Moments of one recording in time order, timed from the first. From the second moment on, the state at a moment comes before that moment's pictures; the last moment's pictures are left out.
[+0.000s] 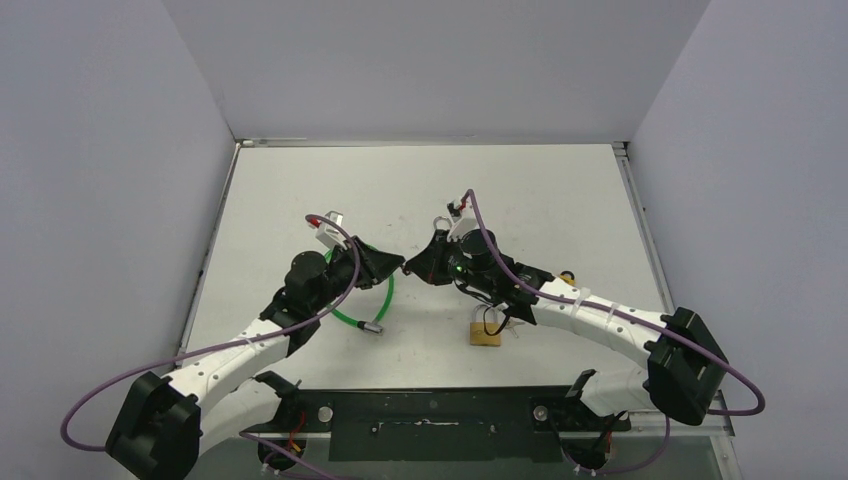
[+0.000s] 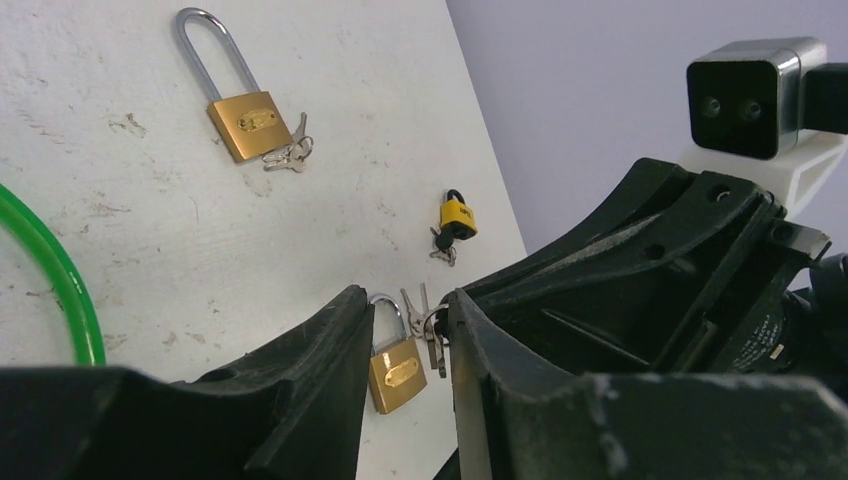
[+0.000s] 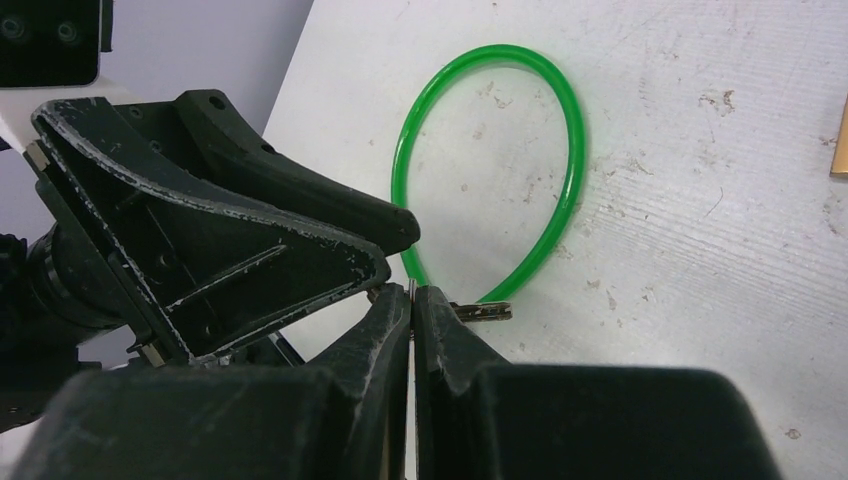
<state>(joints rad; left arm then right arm) -0.55 0.99 0.43 0.42 0.21 -0.93 0.87 1.33 0.85 0.10 -0.03 0.74</state>
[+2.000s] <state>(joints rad) -0.59 0.87 0.59 0.71 0.68 -0.89 0.84 1.00 0.64 0.61 -0.49 0.72</state>
